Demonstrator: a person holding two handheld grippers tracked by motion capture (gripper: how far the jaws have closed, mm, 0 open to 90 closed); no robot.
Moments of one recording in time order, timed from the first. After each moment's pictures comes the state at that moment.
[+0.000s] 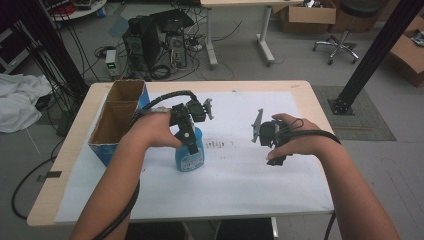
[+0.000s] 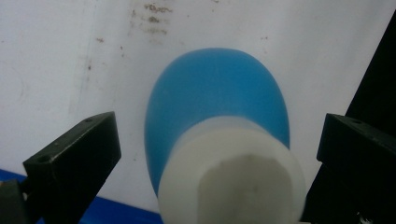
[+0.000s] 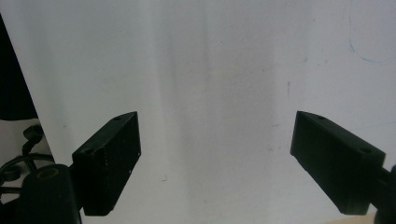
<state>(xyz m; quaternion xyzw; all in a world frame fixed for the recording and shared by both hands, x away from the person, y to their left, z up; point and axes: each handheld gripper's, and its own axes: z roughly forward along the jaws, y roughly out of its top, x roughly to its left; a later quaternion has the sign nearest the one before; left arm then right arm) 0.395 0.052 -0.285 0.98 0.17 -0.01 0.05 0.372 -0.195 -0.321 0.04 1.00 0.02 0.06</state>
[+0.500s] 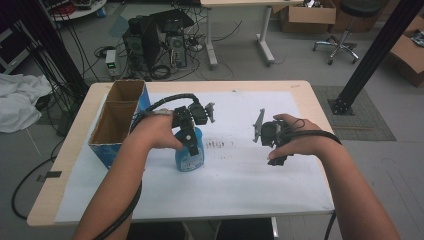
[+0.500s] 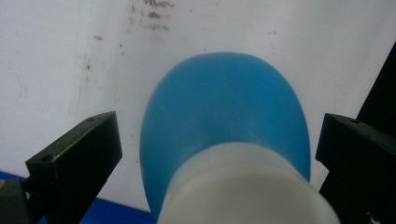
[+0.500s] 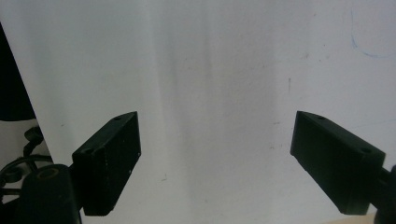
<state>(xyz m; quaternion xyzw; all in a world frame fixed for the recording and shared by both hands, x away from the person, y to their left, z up) 0.396 0.049 -0.295 0.99 0.17 0.00 0.03 0.374 -0.199 -0.323 0.05 1.00 0.02 0.06</state>
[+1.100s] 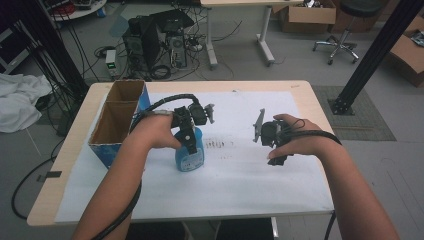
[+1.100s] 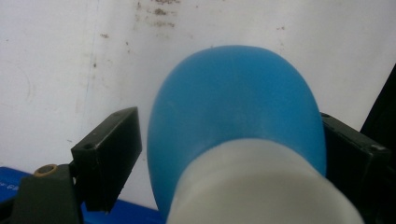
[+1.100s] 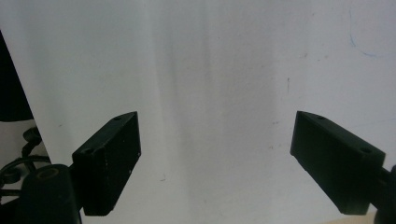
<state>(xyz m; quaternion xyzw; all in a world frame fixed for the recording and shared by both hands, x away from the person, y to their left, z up) 0.396 0.050 -0.296 0.99 0.16 0.01 0.02 0.374 -0.200 -0.324 0.05 1.00 0.02 0.06</state>
